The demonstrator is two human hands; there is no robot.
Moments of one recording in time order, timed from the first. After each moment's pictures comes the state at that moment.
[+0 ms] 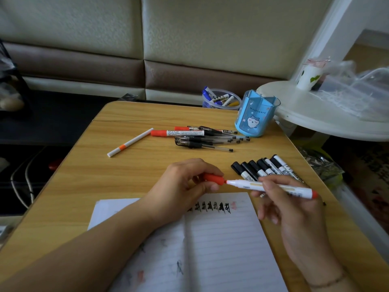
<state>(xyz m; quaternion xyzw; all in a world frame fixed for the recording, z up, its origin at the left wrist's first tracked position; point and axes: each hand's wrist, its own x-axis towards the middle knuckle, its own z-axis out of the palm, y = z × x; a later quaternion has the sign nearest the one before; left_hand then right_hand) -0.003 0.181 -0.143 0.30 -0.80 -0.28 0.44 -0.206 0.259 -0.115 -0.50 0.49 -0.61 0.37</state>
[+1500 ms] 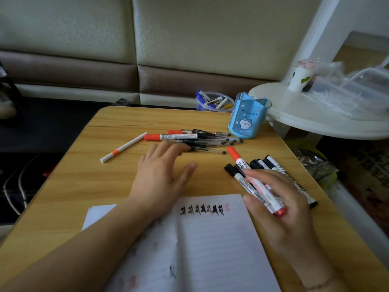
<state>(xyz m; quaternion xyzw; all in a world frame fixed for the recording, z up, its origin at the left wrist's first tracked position) 0.005 0.169 -0.140 0.50 -0.78 -0.08 0.38 -0.220 0.258 -0.121 -0.69 0.52 -0.49 0.14</state>
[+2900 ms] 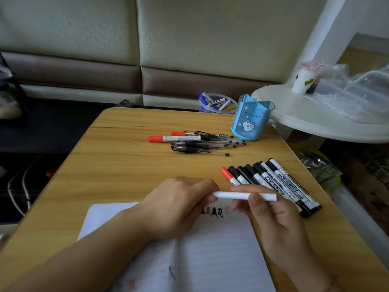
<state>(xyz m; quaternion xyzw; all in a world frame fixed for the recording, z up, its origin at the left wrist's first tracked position) 0.000 0.192 -0.131 0.25 -0.91 -0.11 0.31 -0.205 0.260 -0.131 -0.65 0.46 -0.52 0.32</state>
